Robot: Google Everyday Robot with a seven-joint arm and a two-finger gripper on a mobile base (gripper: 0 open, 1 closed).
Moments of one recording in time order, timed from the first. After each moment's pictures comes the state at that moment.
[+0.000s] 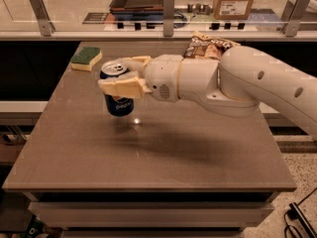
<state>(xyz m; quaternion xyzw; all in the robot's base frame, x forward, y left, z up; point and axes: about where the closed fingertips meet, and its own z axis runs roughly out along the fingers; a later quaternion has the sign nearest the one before) 0.519 0.090 0.947 -0.45 0.60 0.37 0.54</state>
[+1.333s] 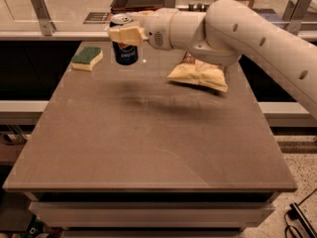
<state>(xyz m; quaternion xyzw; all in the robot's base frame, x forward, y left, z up) 0.668 0.081 0.993 -0.42 0.62 0.31 0.59</state>
